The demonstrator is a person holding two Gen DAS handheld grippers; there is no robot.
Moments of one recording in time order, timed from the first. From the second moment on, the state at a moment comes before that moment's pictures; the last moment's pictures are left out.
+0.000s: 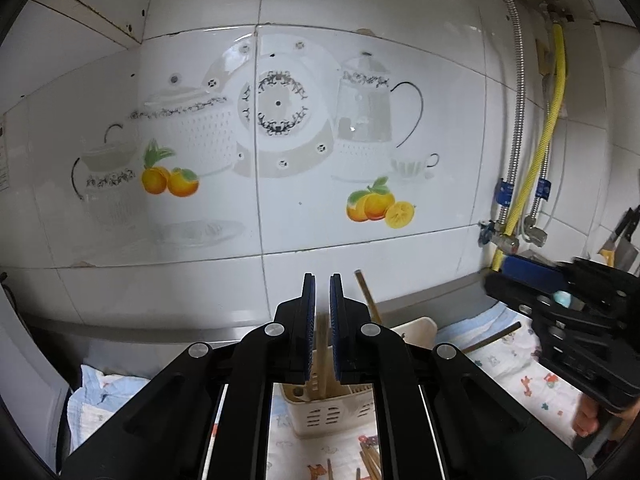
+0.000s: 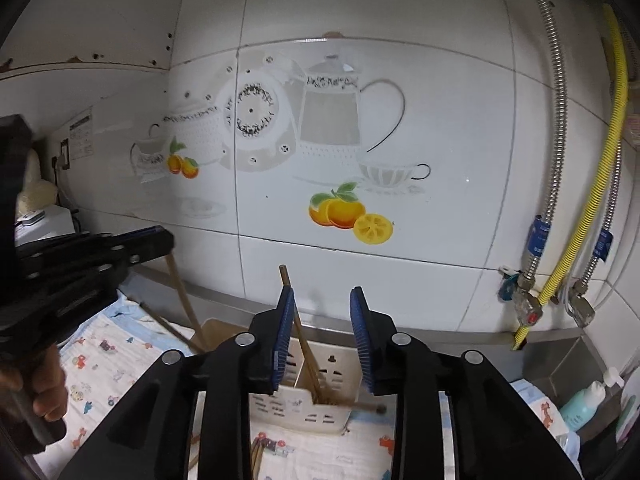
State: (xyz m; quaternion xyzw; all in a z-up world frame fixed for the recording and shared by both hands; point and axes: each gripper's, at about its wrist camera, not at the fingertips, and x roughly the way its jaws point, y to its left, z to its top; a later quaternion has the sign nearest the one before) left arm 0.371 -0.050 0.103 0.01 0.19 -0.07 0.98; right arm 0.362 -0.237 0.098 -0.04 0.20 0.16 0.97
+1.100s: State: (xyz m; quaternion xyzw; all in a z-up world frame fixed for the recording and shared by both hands) left arm 0.187 0.011 0.006 -0.04 0.28 -0.07 0.96; right arm 0.174 -0.236 -0.104 -0.05 0.39 0.18 0.90
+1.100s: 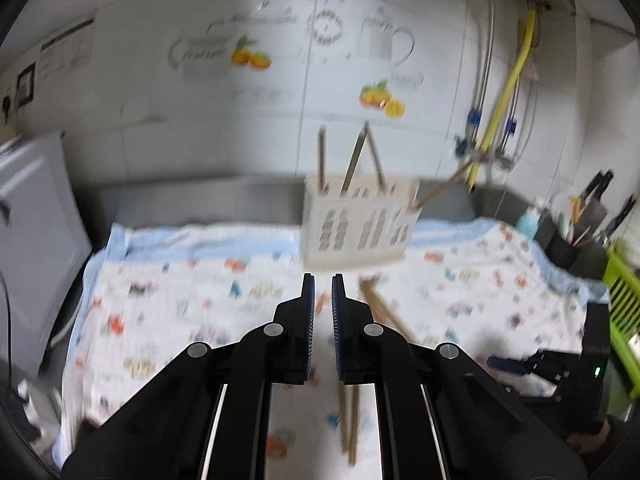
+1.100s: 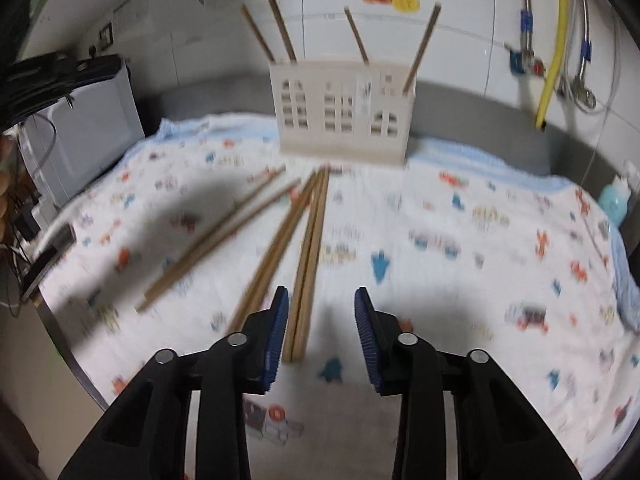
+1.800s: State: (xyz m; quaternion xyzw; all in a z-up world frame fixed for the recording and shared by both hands) left arm 0.159 0.034 -0.098 -0.08 0.39 -0.06 0.91; right arm 0.185 -0.221 -0.135 -0.06 0.41 0.18 0.89
